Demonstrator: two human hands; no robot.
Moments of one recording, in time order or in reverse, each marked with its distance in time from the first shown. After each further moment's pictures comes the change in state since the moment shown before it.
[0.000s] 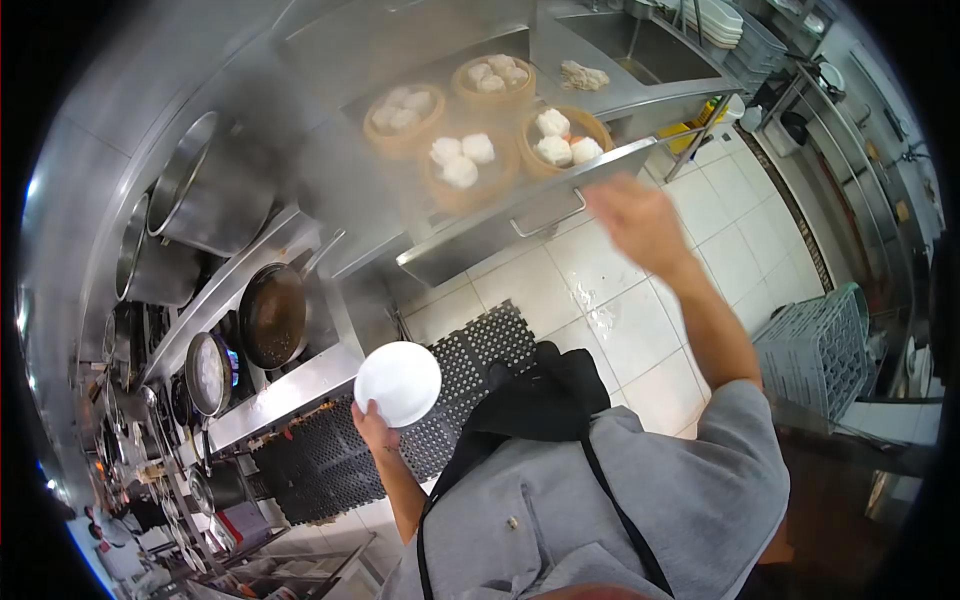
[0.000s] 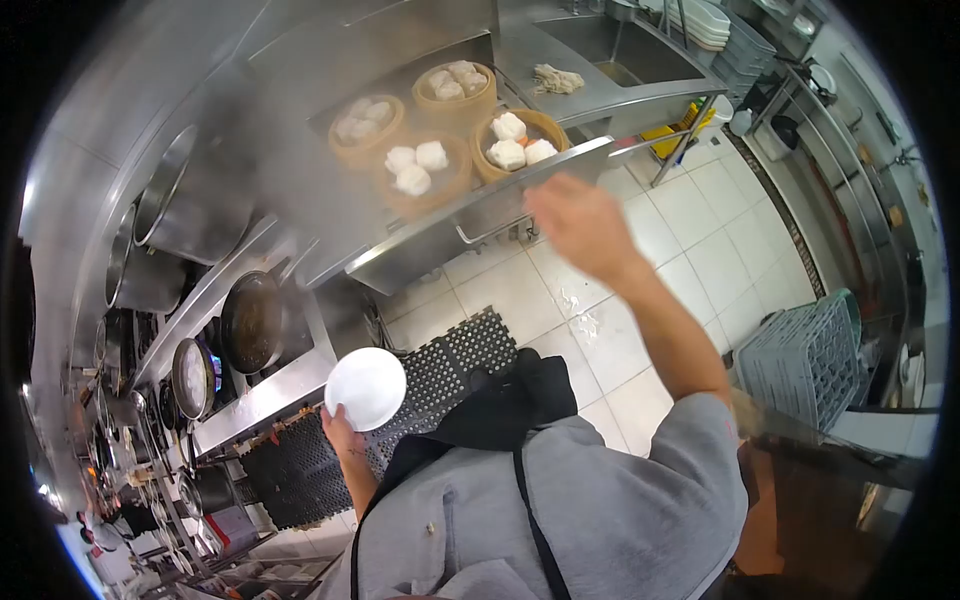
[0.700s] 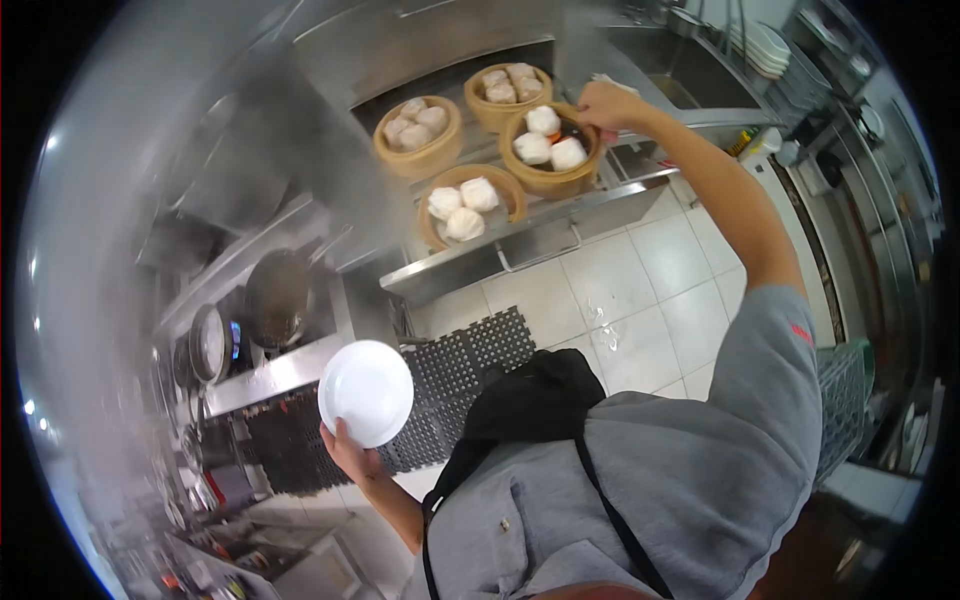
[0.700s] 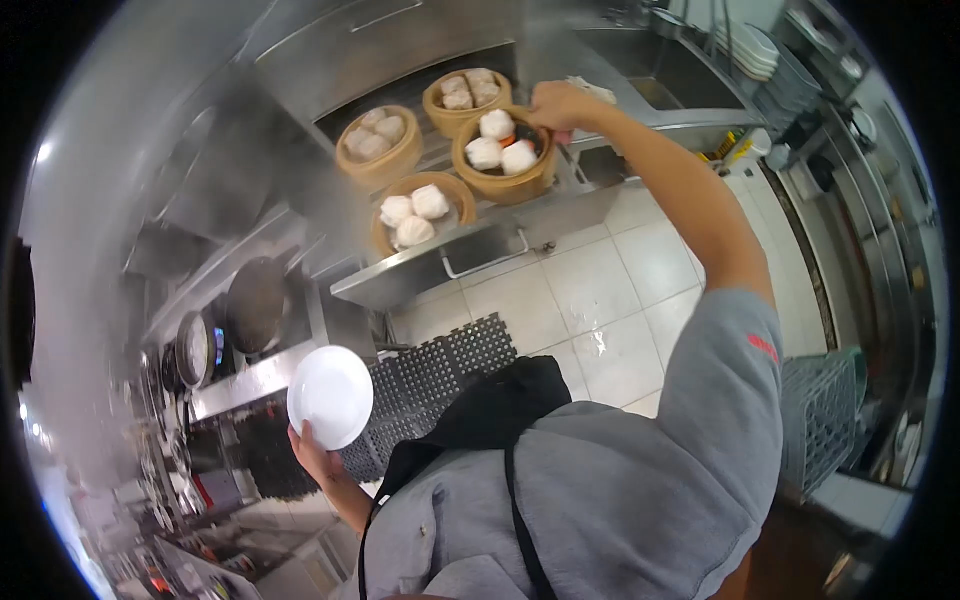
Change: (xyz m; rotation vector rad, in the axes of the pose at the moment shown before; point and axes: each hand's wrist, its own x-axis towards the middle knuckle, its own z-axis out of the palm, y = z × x) left_hand -0.120 0.091 0.074 -0.139 0.303 0.167; right_hand 0.179 0.185 0.064 0.290 -0.769 0.332
